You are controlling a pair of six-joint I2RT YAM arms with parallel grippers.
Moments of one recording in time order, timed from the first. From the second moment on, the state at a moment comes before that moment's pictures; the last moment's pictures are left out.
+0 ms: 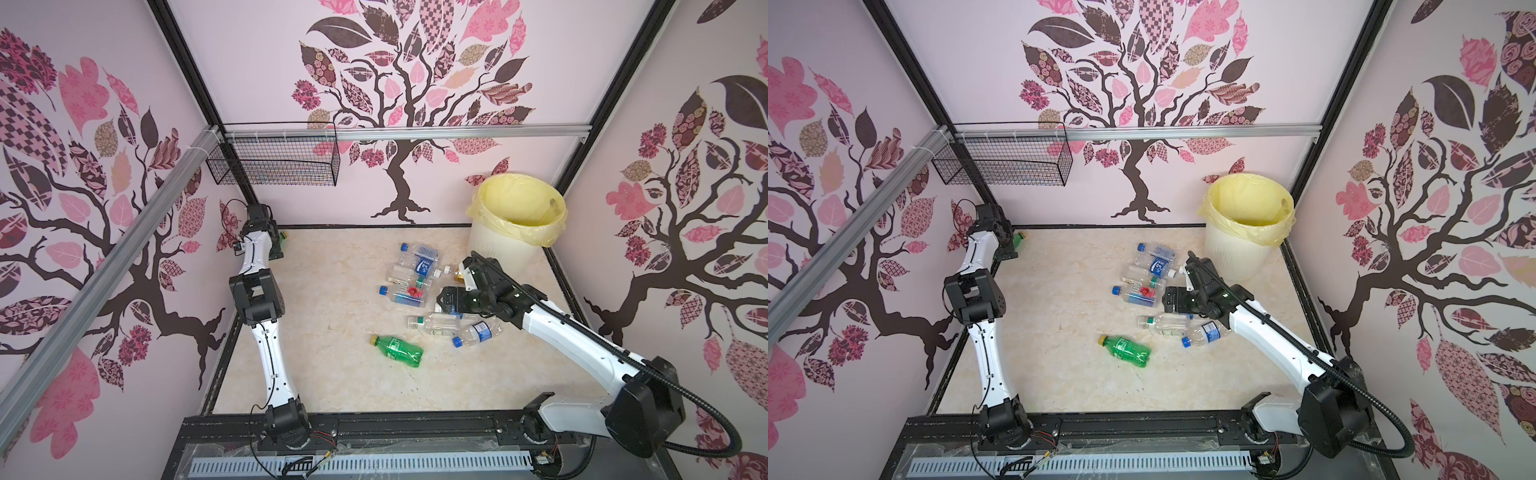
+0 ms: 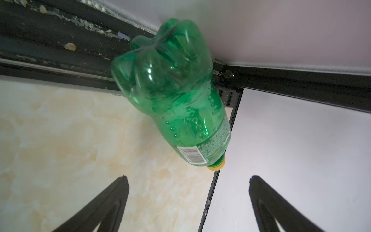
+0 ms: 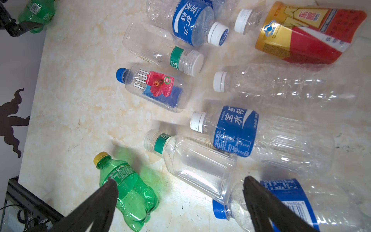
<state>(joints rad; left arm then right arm) 0.31 2.57 2.42 -0.73 -0.08 -1.55 0.51 1.29 1.00 -0.57 -0.10 0.50</state>
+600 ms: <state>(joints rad) 0.31 2.61 2.44 -0.72 -0.11 -1.62 0.49 1.29 1.00 -0.57 -0.10 0.50</state>
